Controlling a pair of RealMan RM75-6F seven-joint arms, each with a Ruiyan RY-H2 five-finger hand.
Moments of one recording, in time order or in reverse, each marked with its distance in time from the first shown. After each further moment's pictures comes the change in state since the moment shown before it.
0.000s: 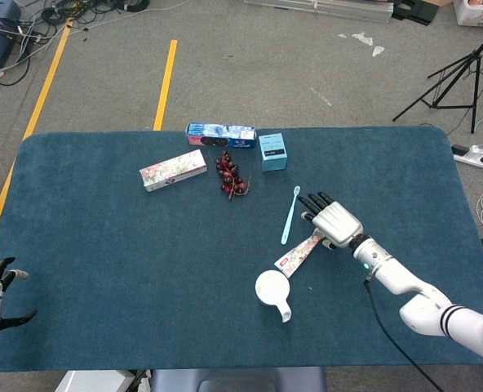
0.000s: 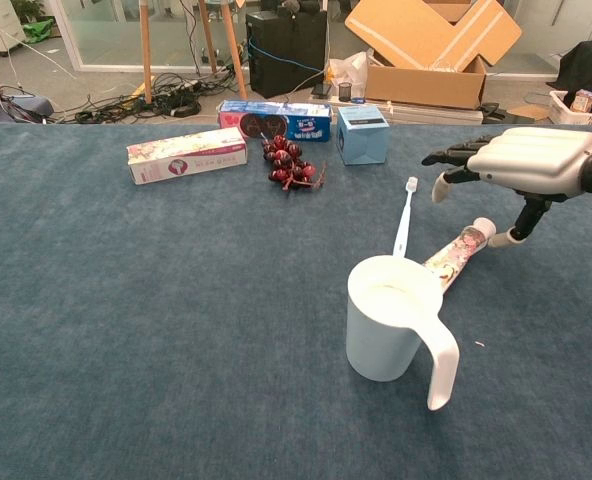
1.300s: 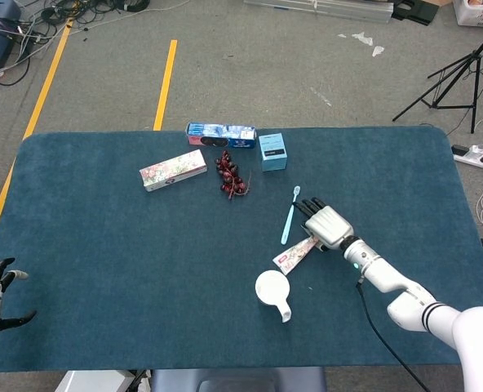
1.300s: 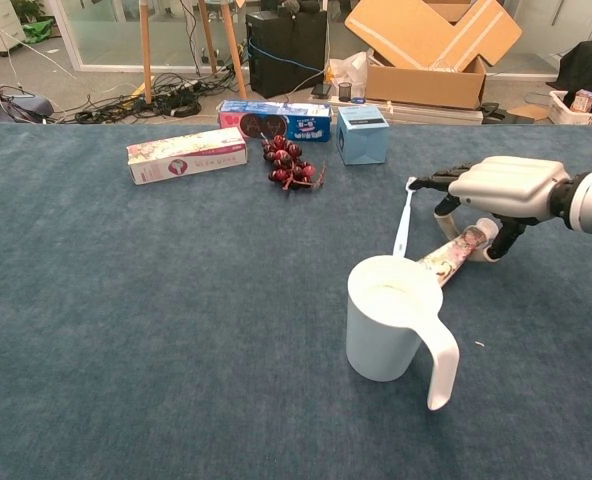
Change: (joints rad) left arm 0.002 0.005 0.002 -0.005 0.003 0.002 -0.008; right arm 0.022 -0.128 -0.023 0.167 -0.010 -0.032 0.111
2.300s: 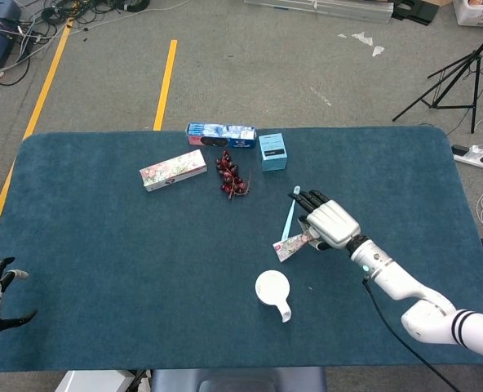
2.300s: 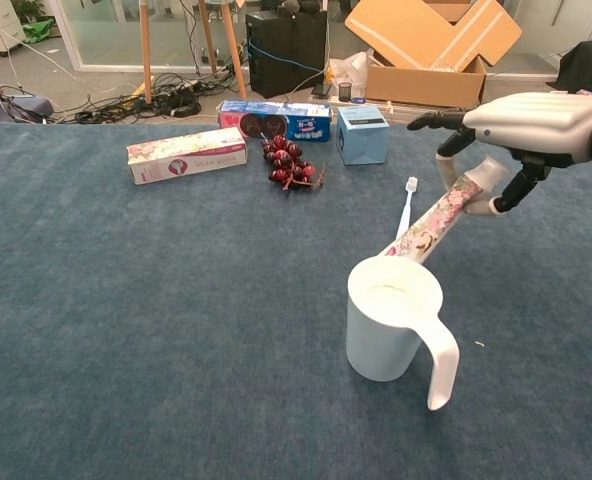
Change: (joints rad) left arm 0.006 0.003 0.000 -0.010 0.013 0.017 -0.001; right arm -0.026 0.269 0.078 -0.455 0.071 0.073 -0.059
